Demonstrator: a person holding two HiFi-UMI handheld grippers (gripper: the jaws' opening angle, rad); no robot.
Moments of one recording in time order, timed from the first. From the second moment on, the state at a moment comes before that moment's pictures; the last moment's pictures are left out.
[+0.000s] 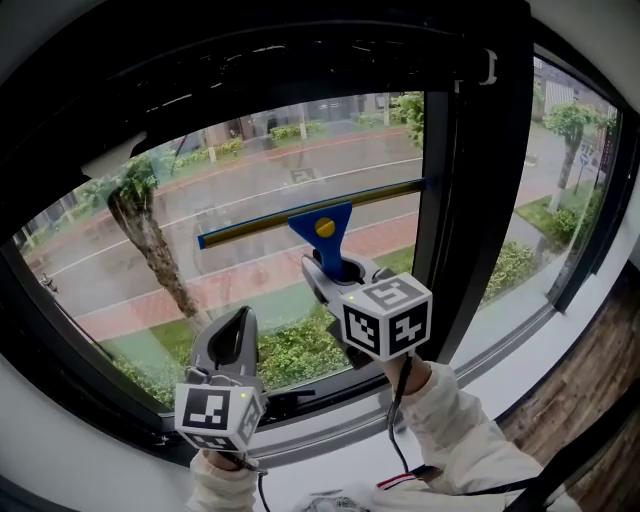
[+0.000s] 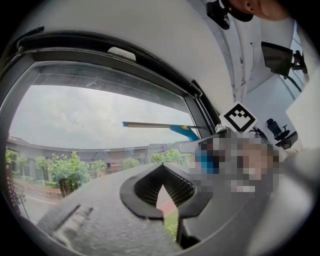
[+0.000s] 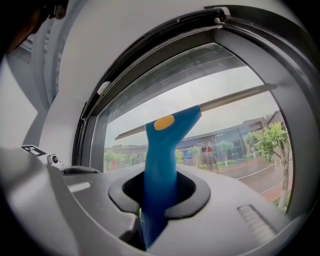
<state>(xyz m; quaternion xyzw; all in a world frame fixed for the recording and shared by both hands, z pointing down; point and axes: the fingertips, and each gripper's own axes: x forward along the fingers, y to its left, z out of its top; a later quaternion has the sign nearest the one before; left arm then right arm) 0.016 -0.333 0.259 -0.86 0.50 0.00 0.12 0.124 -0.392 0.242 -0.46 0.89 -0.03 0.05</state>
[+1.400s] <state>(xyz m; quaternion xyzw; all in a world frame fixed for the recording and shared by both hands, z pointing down) 0.041 -0.324 0.357 -0.88 0.47 -0.02 0.06 0.123 -0.378 0.374 -0.45 0.89 -0.10 0.01</state>
